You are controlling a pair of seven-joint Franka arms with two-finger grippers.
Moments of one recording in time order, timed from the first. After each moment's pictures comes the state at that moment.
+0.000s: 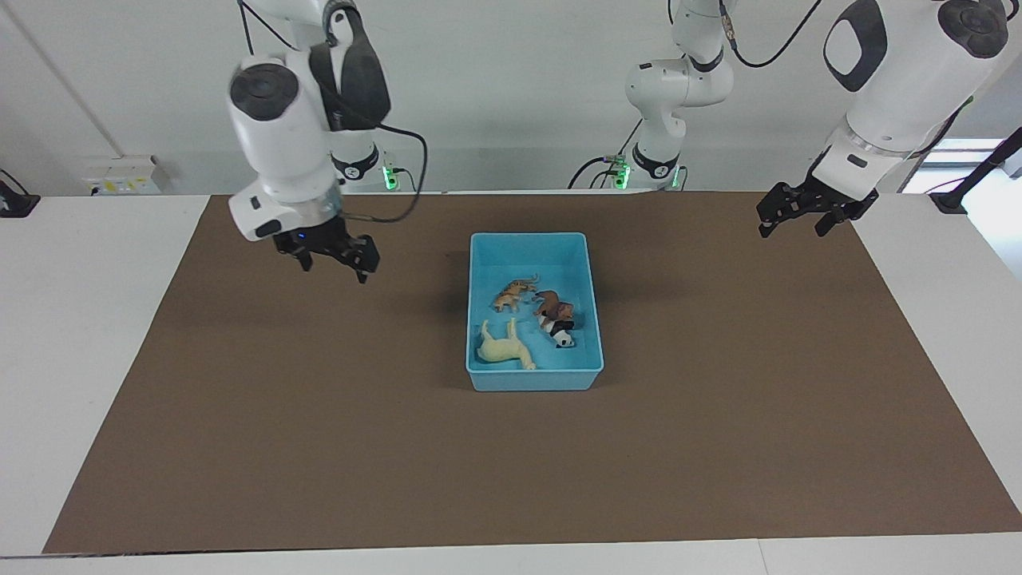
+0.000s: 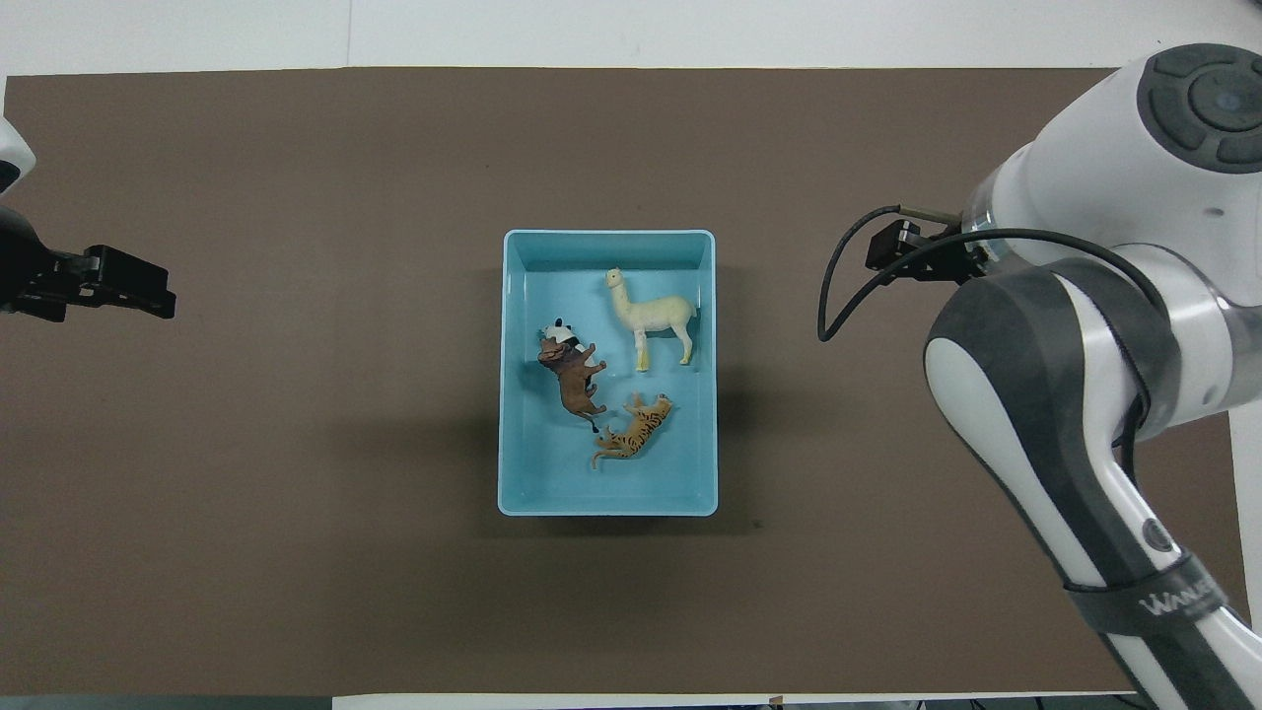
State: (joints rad) left arm -0.01 0.05 -0.04 -1.56 -0.01 1.54 0.01; right arm -0.01 -0.08 -0.07 -1.65 0.01 1.57 0.04
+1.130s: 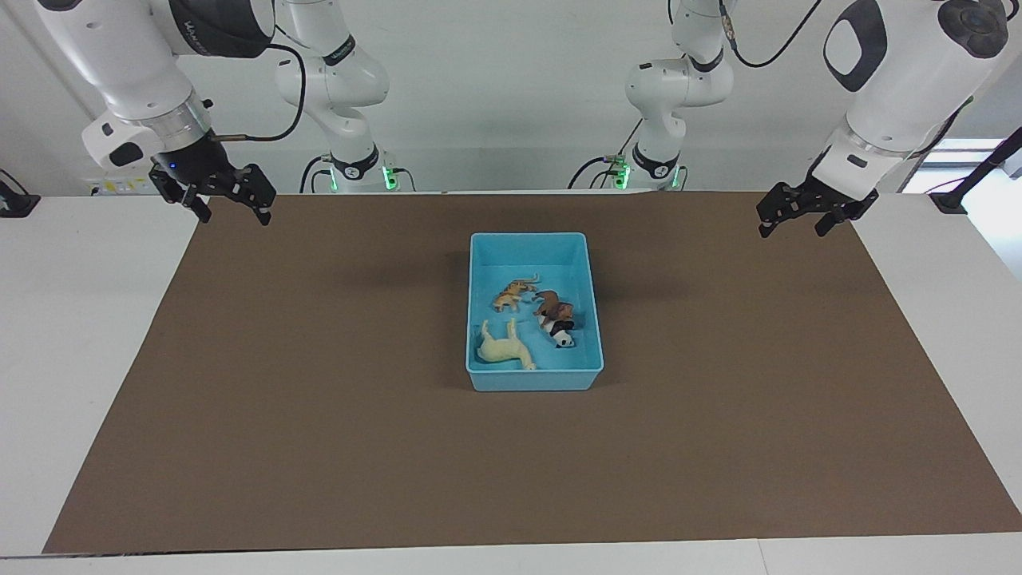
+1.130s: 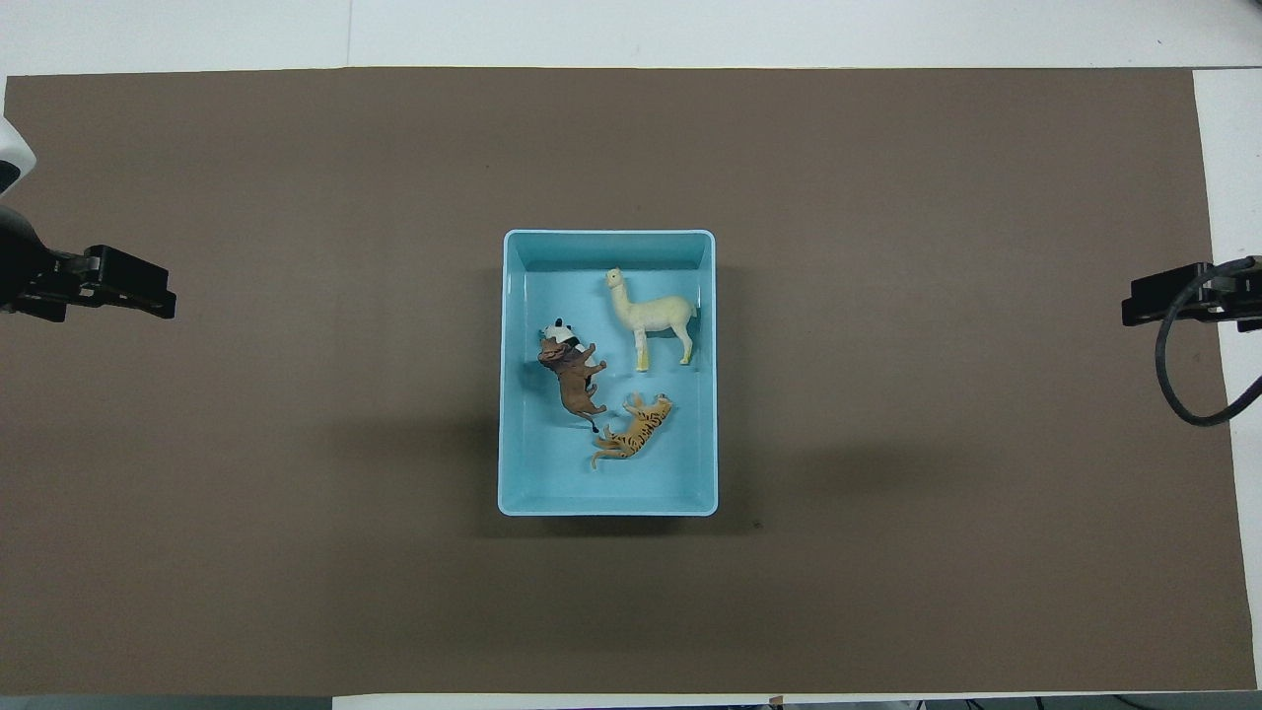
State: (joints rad) left arm -0.01 0.05 -0.04 -1.56 -0.01 1.54 0.01; right arm -0.02 -0.07 -0.05 -1.72 -0.02 1.64 0.01
